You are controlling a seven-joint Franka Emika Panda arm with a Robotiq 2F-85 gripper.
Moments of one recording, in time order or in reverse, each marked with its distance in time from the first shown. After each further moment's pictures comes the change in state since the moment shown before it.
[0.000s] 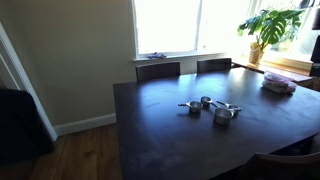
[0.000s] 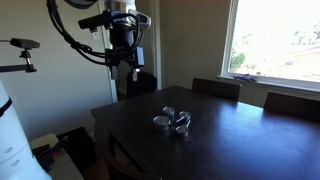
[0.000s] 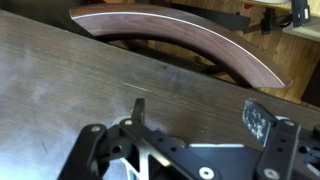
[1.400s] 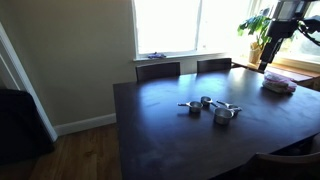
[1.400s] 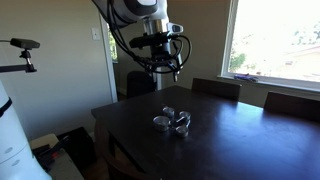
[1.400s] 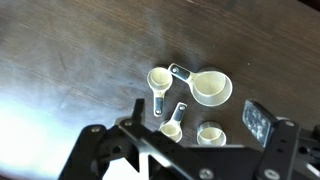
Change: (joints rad) arm -0.008 0.402 -0.082 0.207 -0.023 0.435 -0.163
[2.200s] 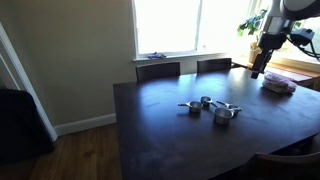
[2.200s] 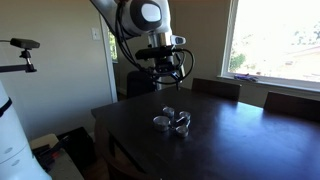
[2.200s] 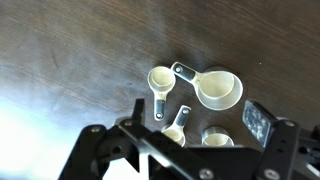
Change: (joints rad) arm -0.005 0.129 0.004 0.018 0.000 0.108 0.000
